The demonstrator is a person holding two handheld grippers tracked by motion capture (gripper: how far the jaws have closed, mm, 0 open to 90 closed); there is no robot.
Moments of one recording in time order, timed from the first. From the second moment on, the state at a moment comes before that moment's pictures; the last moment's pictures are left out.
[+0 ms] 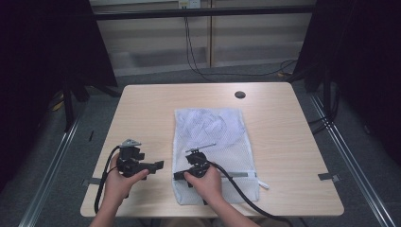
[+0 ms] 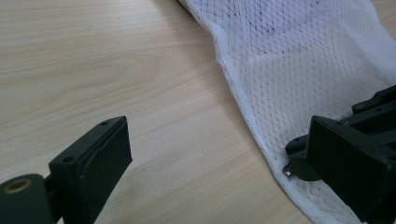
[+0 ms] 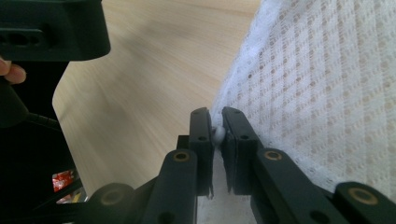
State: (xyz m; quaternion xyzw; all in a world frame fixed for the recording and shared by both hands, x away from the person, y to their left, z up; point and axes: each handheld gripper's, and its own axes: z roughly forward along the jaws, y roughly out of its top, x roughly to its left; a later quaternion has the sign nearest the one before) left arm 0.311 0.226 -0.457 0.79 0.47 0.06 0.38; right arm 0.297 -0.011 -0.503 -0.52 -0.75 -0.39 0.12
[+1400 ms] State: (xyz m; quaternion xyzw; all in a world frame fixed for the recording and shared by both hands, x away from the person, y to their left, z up) left arm 0.305 0.200 -0.469 0.79 0.45 -0.05 0.41; right arm 0.303 -0.044 -0.470 -0.53 -0.70 -0.46 0.14
